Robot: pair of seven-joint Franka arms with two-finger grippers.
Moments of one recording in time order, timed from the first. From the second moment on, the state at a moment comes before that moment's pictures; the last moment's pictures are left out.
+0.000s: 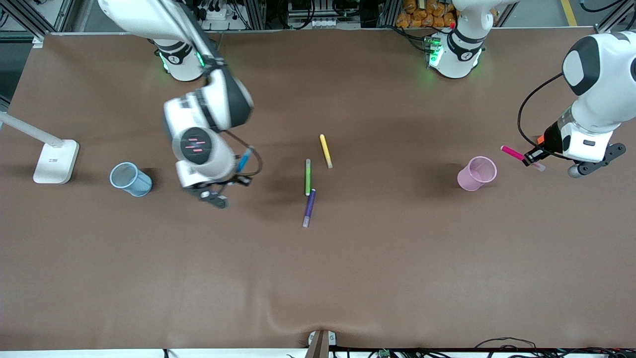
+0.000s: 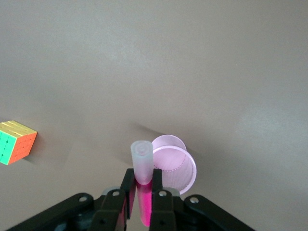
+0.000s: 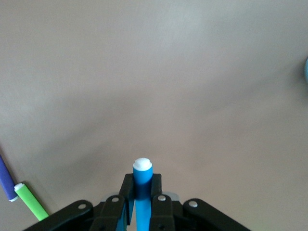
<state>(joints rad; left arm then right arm) 0.24 -0.08 -0.18 -2.21 0.05 2.18 -0.45 0.55 0.38 -0.17 -1.71 0.08 1.92 0.74</state>
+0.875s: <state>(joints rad) 0.24 -0.08 -0.19 -2.34 0.05 2.37 -0.45 0.15 0.26 -0.18 -1.77 -0.07 2.13 -0.11</state>
